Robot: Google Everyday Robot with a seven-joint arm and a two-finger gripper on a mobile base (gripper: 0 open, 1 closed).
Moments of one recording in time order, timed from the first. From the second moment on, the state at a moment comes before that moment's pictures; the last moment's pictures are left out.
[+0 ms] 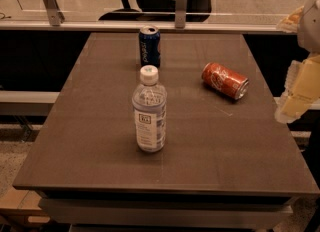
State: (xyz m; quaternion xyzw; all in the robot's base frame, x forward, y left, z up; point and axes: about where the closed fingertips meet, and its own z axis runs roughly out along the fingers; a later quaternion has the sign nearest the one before) arm 0.437 -0.214 0.991 -0.60 0.78 -0.05 0.18
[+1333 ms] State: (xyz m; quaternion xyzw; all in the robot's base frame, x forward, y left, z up) arm 0.456 -0.229 0.982 -0.50 0.84 0.02 0.21
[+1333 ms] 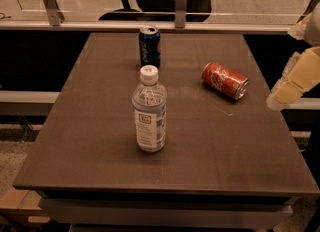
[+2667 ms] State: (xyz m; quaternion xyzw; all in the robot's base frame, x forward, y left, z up) arm 0.529 -0.239 0.943 -0.36 0.92 0.02 0.12
